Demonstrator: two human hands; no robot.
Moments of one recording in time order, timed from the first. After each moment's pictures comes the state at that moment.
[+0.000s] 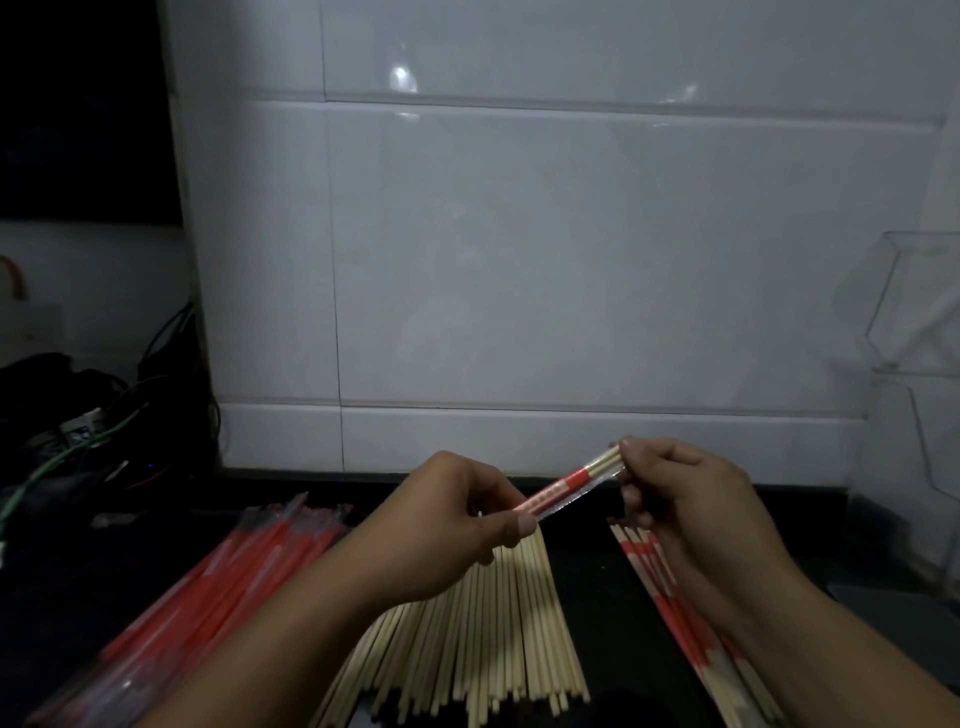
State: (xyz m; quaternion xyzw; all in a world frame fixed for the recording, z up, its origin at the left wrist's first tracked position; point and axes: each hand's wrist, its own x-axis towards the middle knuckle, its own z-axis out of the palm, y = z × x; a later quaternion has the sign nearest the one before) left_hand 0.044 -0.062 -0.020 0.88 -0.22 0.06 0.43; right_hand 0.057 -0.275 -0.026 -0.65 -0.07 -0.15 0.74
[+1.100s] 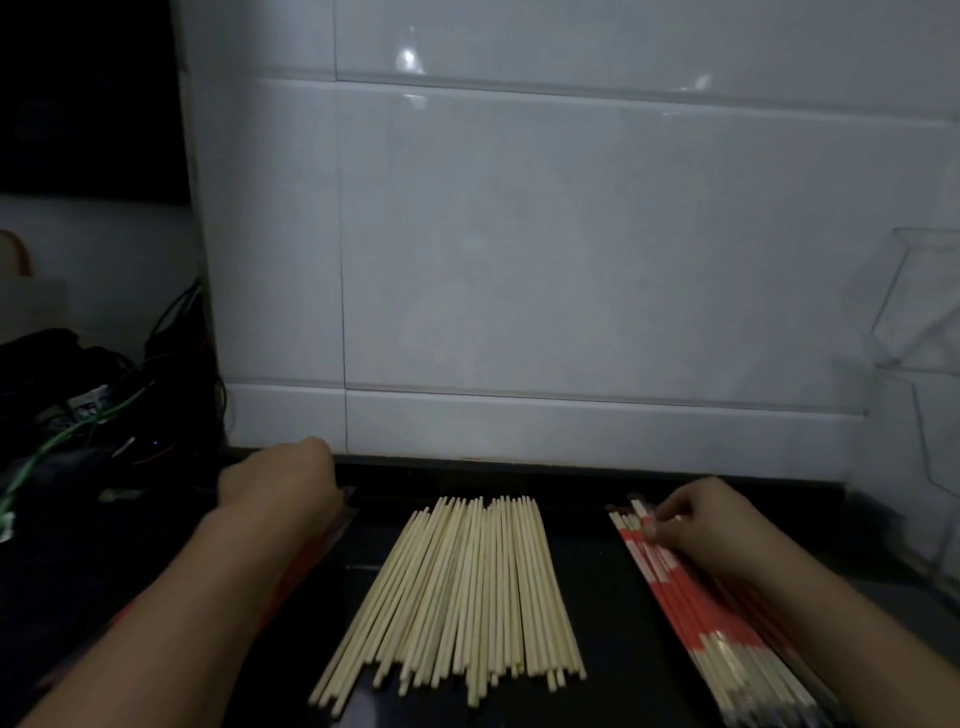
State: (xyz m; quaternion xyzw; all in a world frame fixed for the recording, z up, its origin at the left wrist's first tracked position) left_hand 0.074 0.021 -0.029 0.98 0.17 0.09 0.02; right_hand 0.106 -0.335 -0.057 -0.96 0.03 -0.08 0.27
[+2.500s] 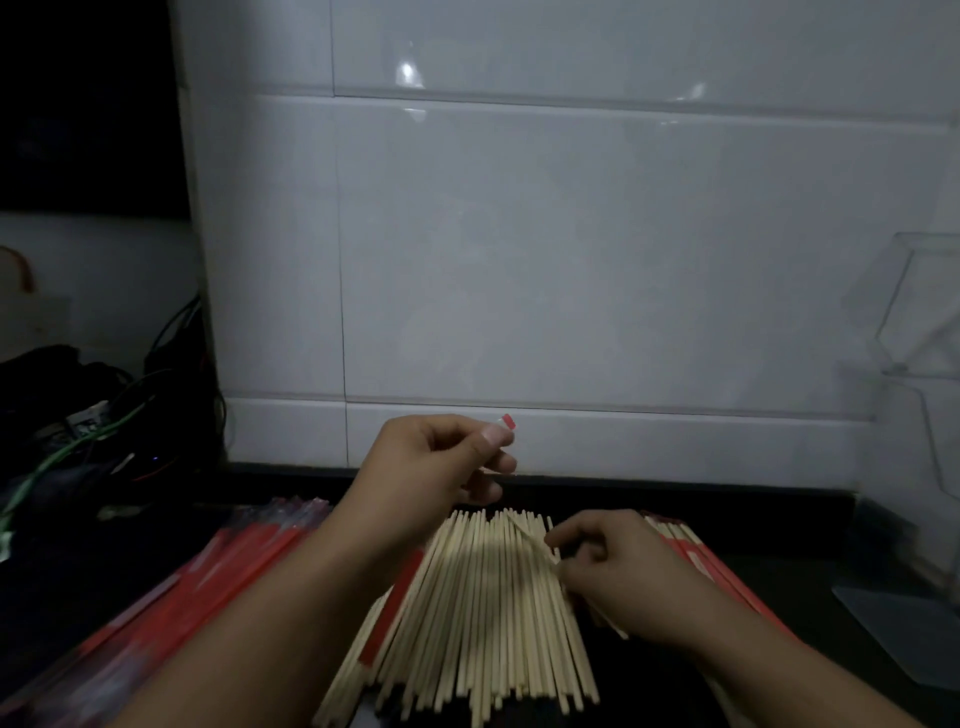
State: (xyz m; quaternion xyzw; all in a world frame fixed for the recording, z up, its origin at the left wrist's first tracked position) left_hand 0.039 -0.063 -0.008 0.72 -0.13 0.12 0.67; right_hand 0.063 -0.255 -0.057 -0.91 -0.11 0.01 0.41
